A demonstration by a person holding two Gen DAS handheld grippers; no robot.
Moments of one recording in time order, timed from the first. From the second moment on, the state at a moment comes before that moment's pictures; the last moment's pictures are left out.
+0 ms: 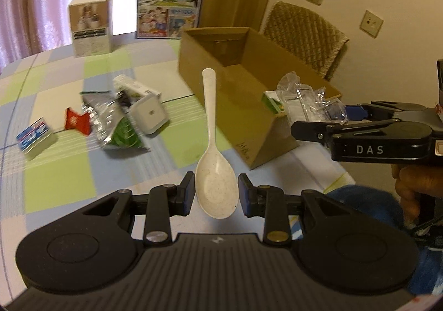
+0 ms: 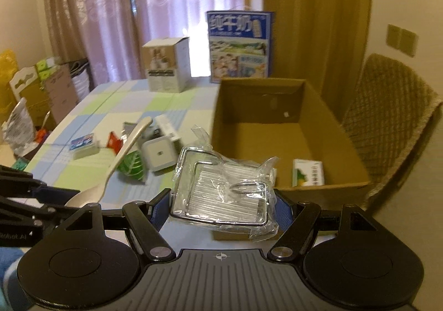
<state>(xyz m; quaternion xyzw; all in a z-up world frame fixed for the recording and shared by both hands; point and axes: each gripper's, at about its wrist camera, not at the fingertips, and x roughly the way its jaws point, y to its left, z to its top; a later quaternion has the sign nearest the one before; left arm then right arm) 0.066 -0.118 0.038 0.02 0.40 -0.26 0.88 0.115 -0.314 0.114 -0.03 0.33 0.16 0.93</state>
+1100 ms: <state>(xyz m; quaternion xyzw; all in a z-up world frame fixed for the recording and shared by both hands) 0.173 -0.251 0.045 0.01 0.37 -0.28 0.88 0.227 -0.400 0.121 -0.03 0.34 0.10 0.94</state>
